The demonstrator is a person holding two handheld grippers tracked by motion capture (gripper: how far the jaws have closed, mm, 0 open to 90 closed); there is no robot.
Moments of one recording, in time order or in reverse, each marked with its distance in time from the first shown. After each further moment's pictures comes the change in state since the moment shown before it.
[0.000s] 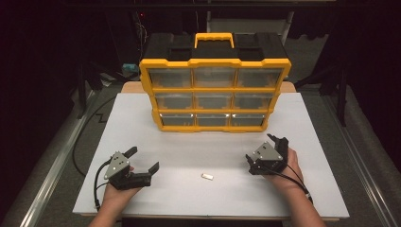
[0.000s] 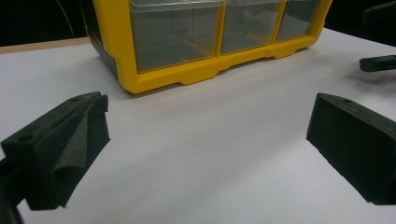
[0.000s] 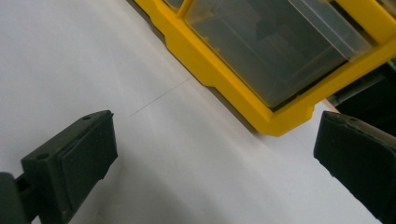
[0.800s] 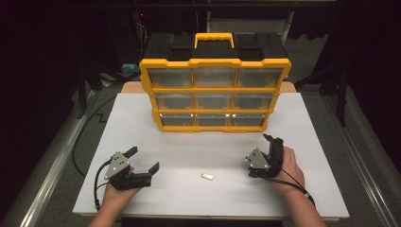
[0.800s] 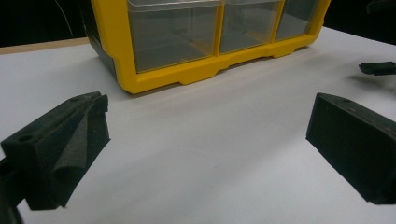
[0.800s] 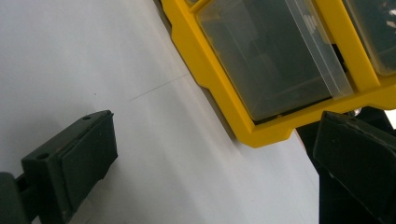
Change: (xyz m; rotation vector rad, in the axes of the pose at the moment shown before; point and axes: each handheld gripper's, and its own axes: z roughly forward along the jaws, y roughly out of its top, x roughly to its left) left arm 0.000 0.000 0.000 -0.001 -0.002 0.005; right arm 0.014 0.008 -0.004 0.039 -0.093 -0.283
